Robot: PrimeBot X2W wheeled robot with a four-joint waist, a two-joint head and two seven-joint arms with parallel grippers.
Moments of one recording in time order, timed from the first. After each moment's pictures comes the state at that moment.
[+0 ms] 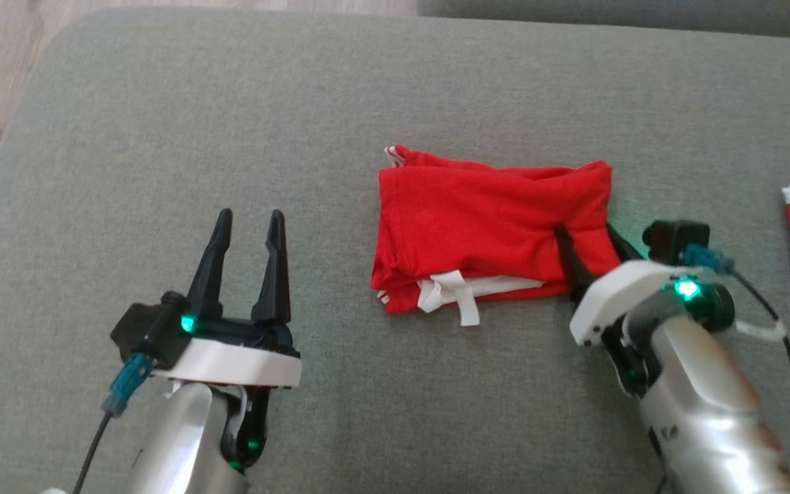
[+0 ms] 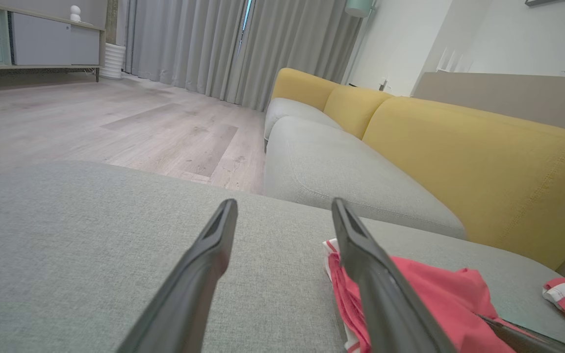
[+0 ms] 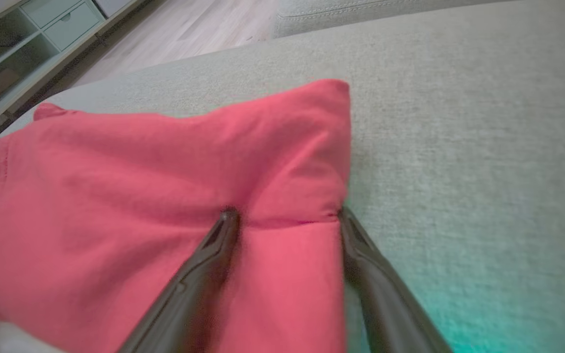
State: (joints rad) left arm -0.25 0.05 -0.25 0.28 -0.40 -0.12 -0.26; right arm -0.47 -0.06 0.19 0.80 0.31 0.12 -0.03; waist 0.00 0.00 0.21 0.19
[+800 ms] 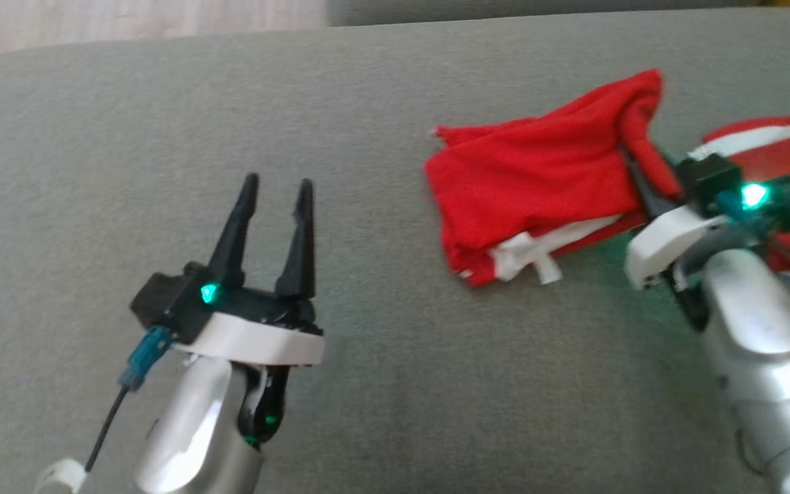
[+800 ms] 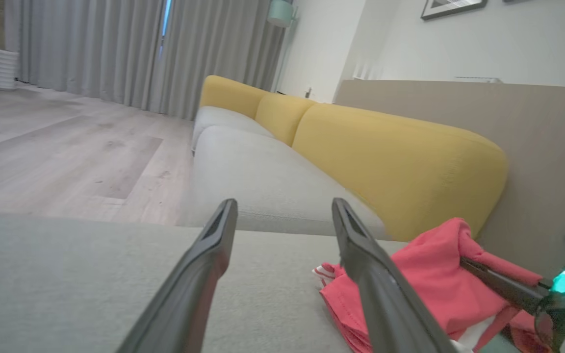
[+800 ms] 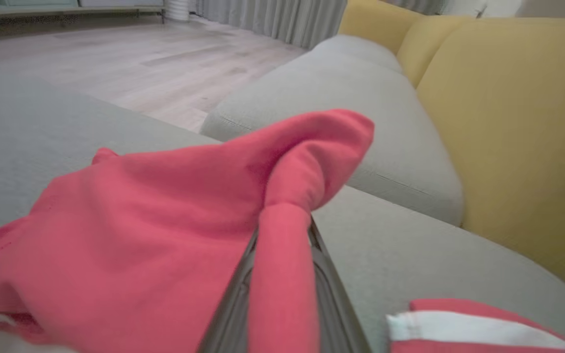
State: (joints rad) left arm -0.32 0.04 -0.31 0.26 -0.40 -0.12 -0.26; right arm -0.65 -0.21 0.26 0.83 -0.02 0.12 -0.24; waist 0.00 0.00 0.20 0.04
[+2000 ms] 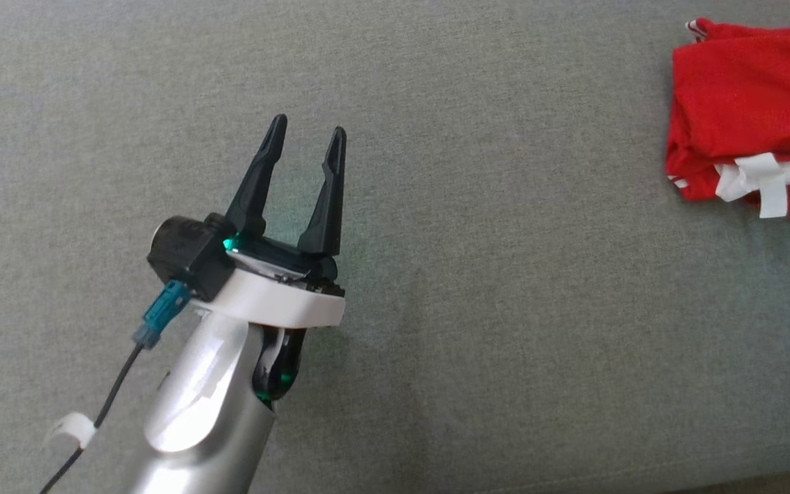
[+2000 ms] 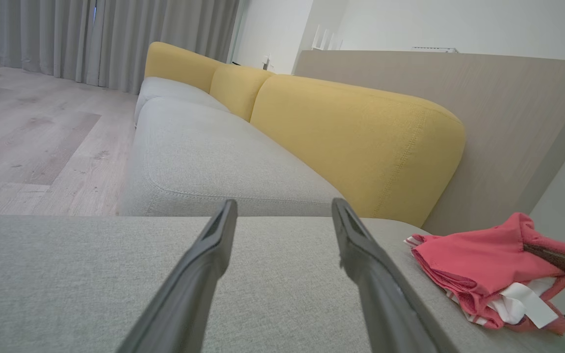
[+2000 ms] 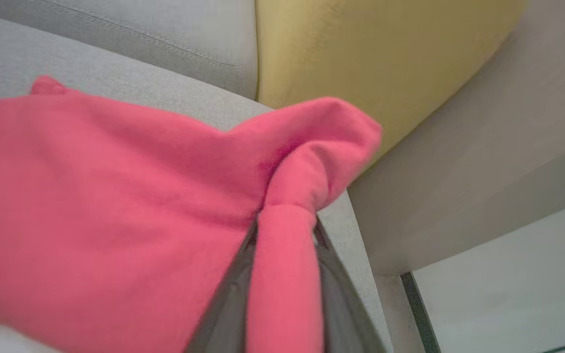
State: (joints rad) left arm -0.45 0.04 -0.39 0.25 -0.39 -0.12 -0.26; right arm -0.69 -0.57 0.04 0.83 0.02 0.12 -0.06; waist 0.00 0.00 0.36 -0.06
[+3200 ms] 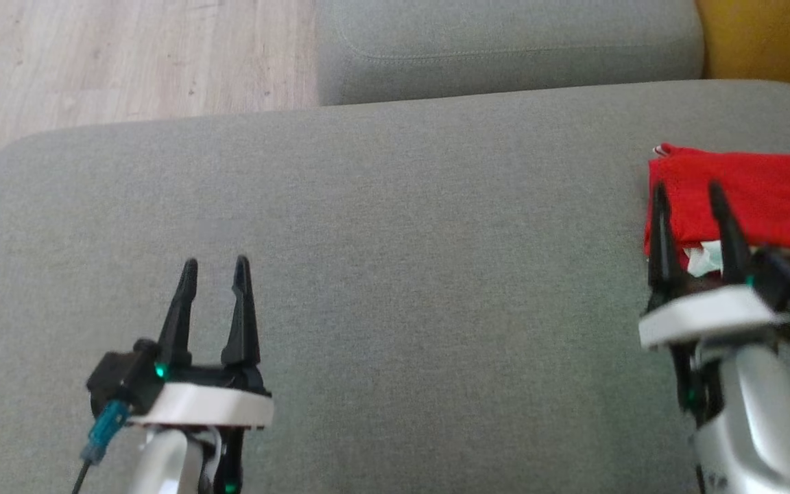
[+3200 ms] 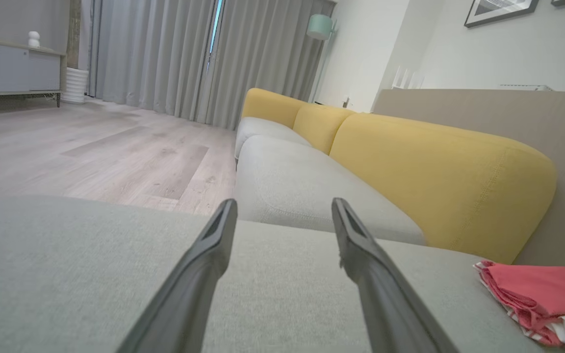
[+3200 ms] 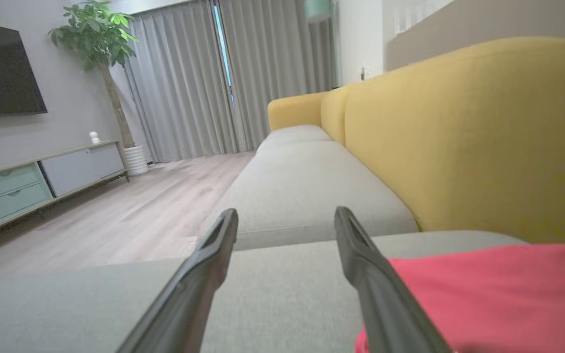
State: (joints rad) left arm -0.15 0.04 -0.16 0.27 -0.35 -0.12 -0.26; right arm -0.30 -0.07 -0.02 0.35 0.16 0.12 -0.20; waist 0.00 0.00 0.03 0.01
